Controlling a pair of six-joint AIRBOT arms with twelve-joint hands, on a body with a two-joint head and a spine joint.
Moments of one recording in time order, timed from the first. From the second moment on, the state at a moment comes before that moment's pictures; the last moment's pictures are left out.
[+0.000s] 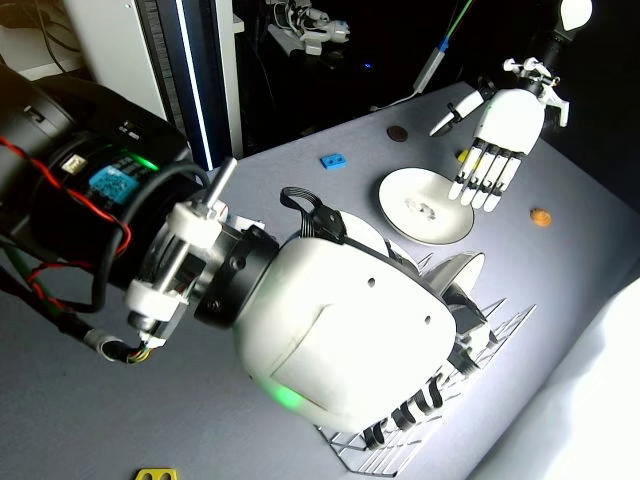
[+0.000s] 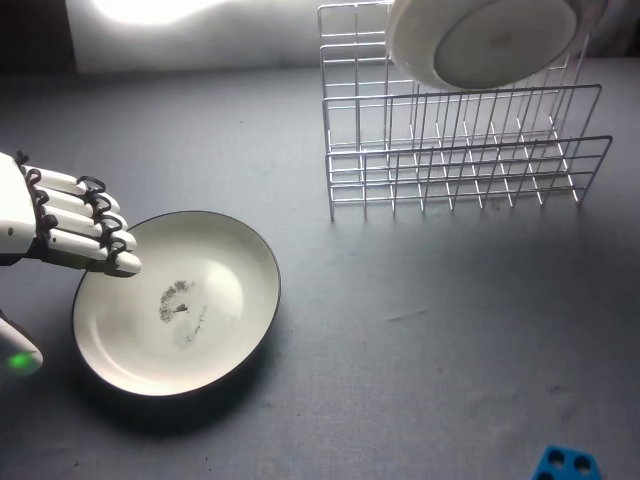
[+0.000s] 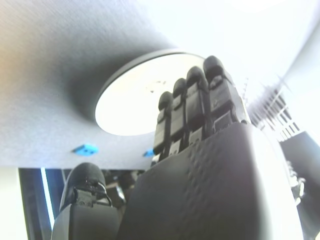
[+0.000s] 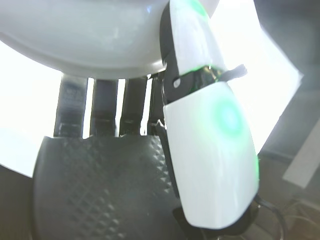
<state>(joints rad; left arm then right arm) 0.54 -0.88 1.51 1.62 -0.88 -0.28 -0.04 -0.95 1.26 0.25 0.03 -0.14</state>
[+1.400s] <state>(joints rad) 0.54 -0.89 1.51 1.63 -0.88 -0.28 -0.10 -1.02 1.34 0.35 0.02 -0.15</state>
